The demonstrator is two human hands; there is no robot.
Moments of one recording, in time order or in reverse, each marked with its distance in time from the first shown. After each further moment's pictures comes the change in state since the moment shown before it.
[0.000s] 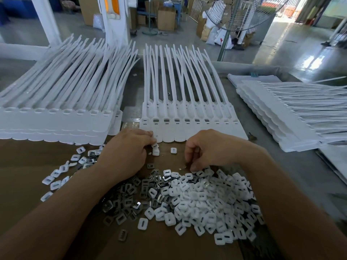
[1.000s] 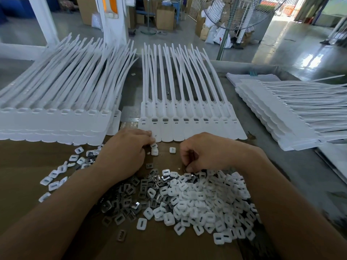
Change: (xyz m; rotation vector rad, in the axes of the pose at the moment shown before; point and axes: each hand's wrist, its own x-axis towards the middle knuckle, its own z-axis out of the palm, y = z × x) left_hand -0.002 0.000 0.001 0.002 0.008 0.001; right_hand -0.004 -0.011 0.004 -0.087 -0.034 -0.060
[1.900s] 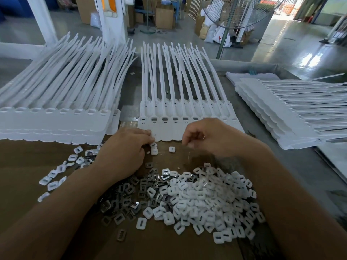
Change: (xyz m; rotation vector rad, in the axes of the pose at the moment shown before) left_hand -0.001 0.000 -0.001 0.010 0.007 0.019; right_hand 0.001 0.016 -0.008 0.162 0.264 -0.050
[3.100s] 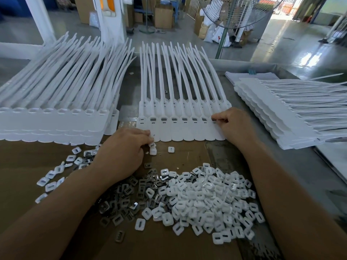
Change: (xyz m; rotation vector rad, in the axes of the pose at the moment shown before) left_hand 0.003 0.002 0.000 -0.017 0.016 0.001; right_hand 0.016 0.075 -0.003 -0.132 0.606 0.352
